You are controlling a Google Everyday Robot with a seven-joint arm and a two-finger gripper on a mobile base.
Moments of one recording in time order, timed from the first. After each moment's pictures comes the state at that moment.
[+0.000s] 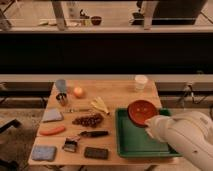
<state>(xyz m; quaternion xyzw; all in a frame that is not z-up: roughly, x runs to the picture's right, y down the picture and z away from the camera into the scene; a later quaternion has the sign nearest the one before) 0.199 0.151 0.641 -0.08 -0.06 -0.07 0.99</state>
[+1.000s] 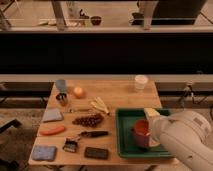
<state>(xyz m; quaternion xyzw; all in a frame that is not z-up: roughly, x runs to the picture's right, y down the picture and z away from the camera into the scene) 0.196 0.159 0.620 -0.08 -0.03 -0.05 1.00</state>
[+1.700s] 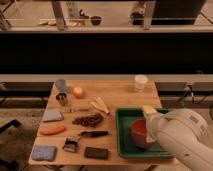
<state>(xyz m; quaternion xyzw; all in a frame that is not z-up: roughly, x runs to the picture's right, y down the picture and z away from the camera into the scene) 0.188 0.144 0.626 -0.06 -0.03 -0.06 1.00</state>
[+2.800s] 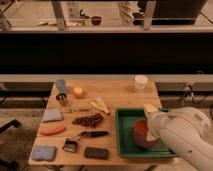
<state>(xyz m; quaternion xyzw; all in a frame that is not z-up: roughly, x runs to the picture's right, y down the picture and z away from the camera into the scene) 0.191 0.135 0.622 -0.06 -0.04 -0.05 1.00</state>
